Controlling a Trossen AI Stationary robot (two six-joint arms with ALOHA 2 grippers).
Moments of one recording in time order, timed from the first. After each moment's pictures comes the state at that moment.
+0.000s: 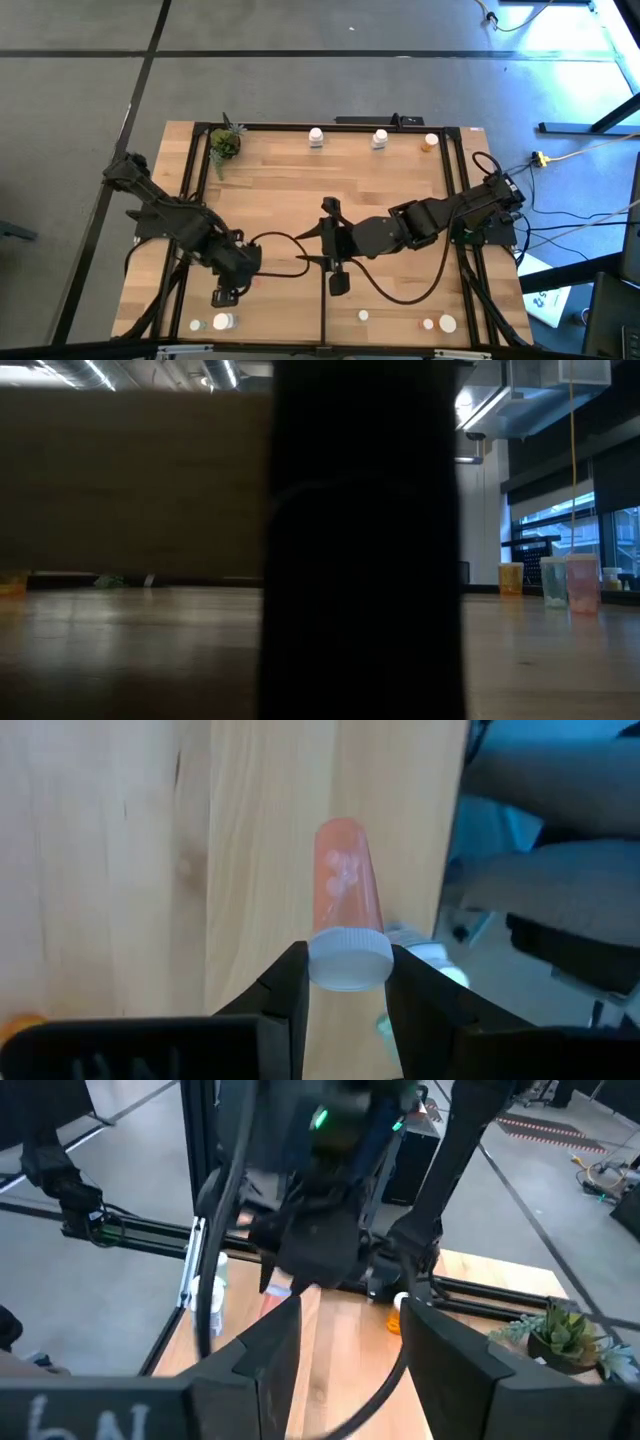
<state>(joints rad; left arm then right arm) -0.61 1.48 1.46 -1.25 0.11 -0.77 0.42 1.79 1.91 -0.47 0.35 0.00</state>
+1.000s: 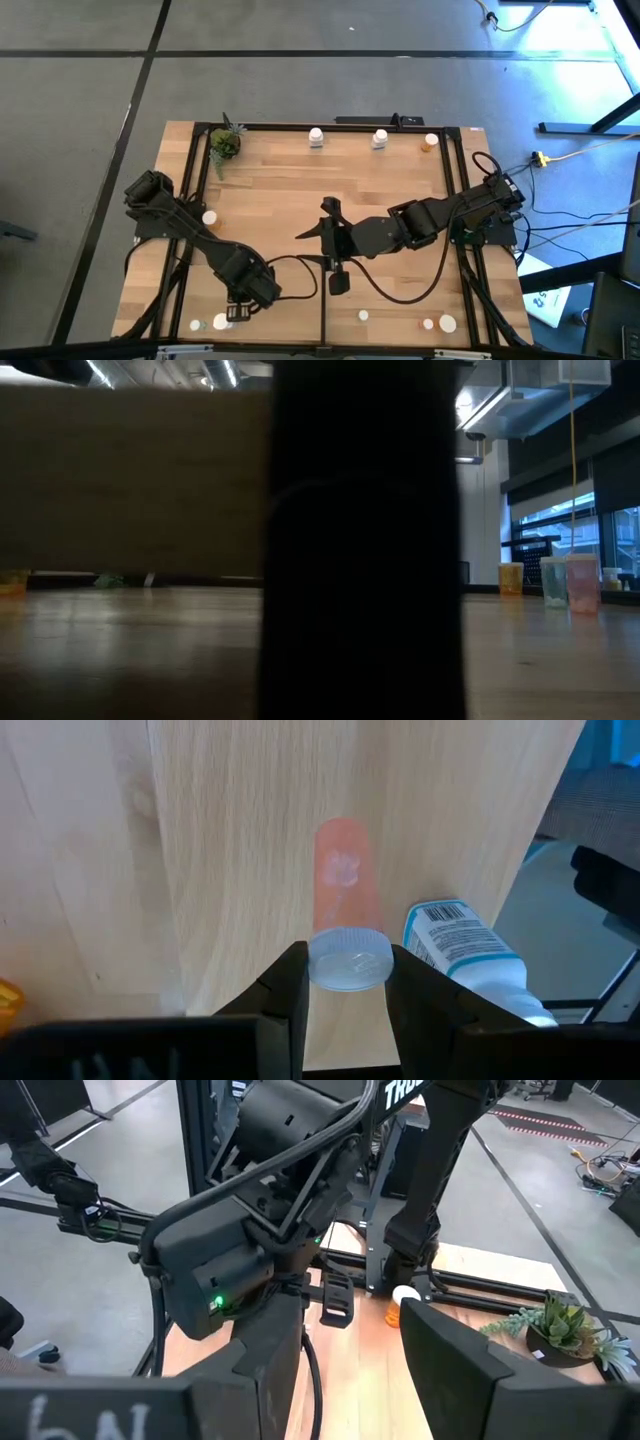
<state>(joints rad) -0.62 1.75 1.46 -1.27 0.23 -0.75 0.42 1.80 1.91 -0.48 0.35 0.00</state>
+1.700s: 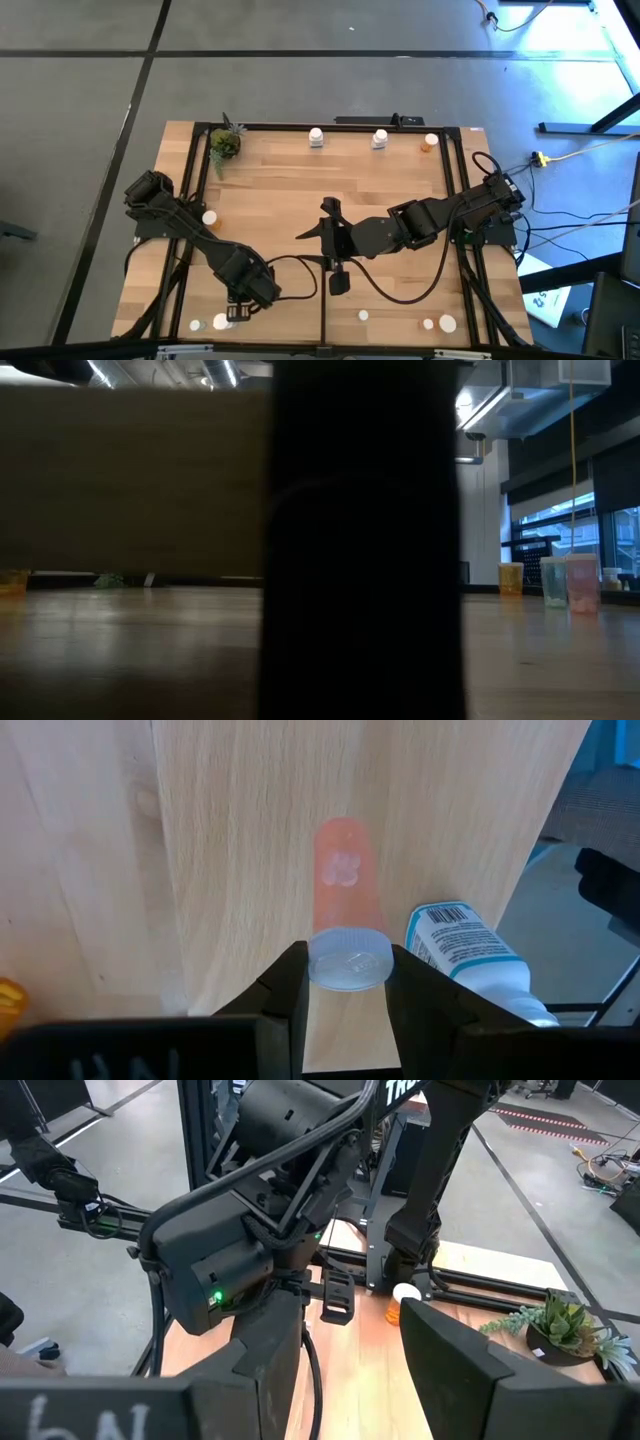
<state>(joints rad) -0.62 1.74 1.46 -1.27 0.21 -0.76 0.42 1.80 1.91 -0.49 0.35 0.00</state>
